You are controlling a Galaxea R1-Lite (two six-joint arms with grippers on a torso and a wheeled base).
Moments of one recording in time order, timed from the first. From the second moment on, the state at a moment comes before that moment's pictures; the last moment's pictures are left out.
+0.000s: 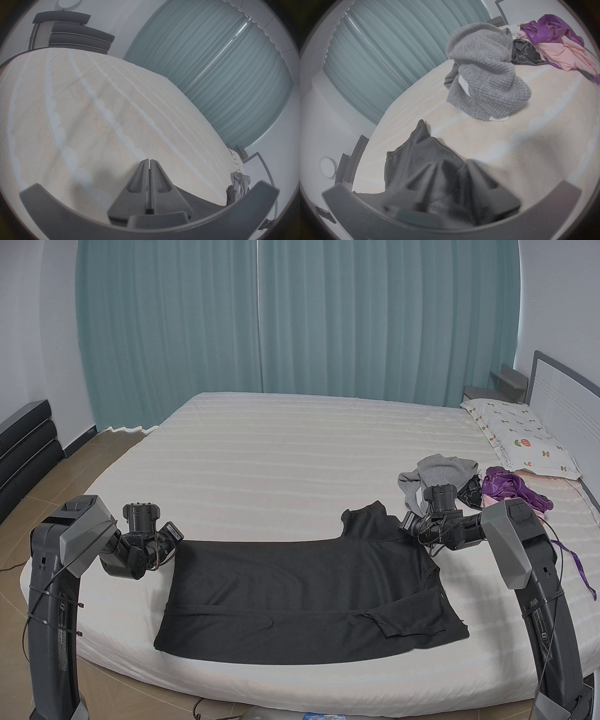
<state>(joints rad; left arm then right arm) 0.03 2.61 -1.37 -0.71 -0.01 -0.74 0.14 2.84 -2.00 -0.21 0.06 0.61</state>
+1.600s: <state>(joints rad) 0.04 2.50 -1.25 -0.83 -0.01 -0.74 0.10 2.60 -1.74 -0.31 0.07 0.69</state>
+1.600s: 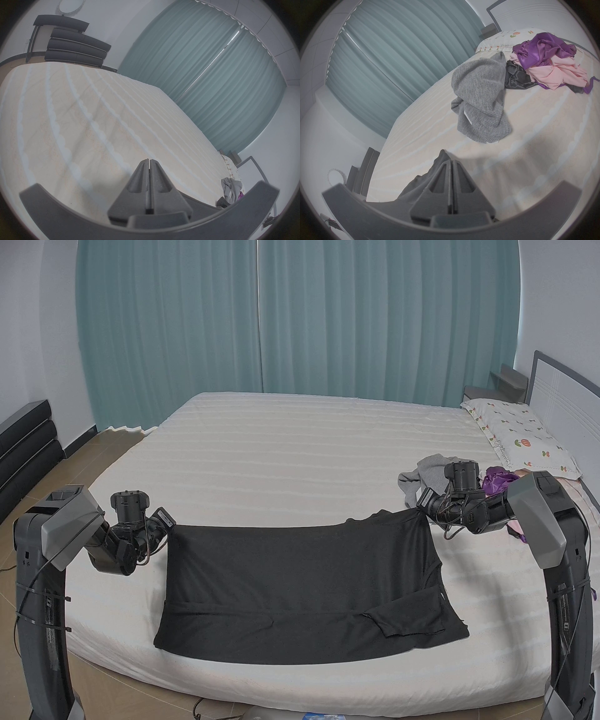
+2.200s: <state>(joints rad) 0.05 2.45 -1.18 -0.83 -0.01 -0.73 0.09 2.52 -1.59 -0.34 0.12 0.68</state>
